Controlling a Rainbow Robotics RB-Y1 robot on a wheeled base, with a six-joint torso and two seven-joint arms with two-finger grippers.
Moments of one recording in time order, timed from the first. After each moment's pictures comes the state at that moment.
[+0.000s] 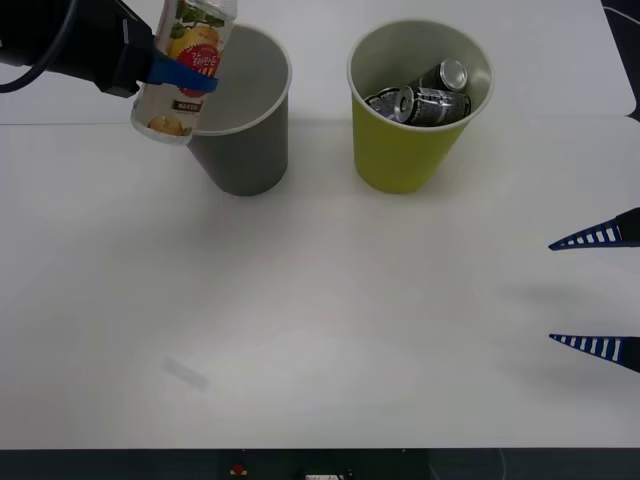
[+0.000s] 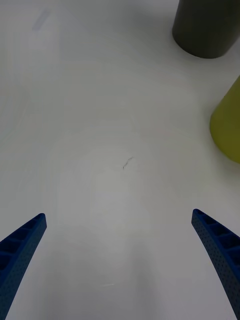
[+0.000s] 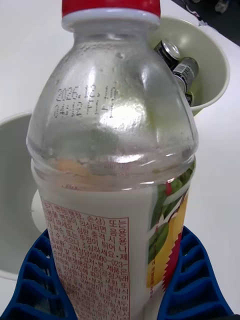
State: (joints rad) right arm 0.26 -1.13 -0.26 -2.01 1.31 -1.13 -0.09; left arm -0.85 1.01 -0.16 -1.84 -1.73 -1.34 1.41
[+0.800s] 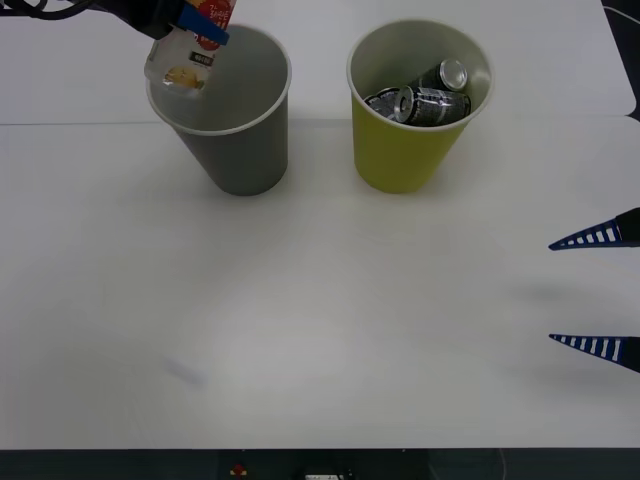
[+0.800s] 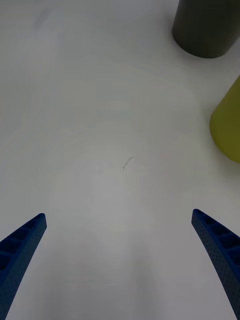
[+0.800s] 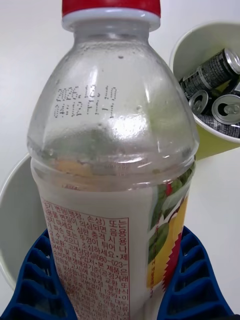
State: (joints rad) right arm 0.26 -1.13 -0.26 -2.01 1.31 -1.13 -0.09; left arm -1.09 0.75 -0.16 -1.53 -2.04 -1.51 1.40
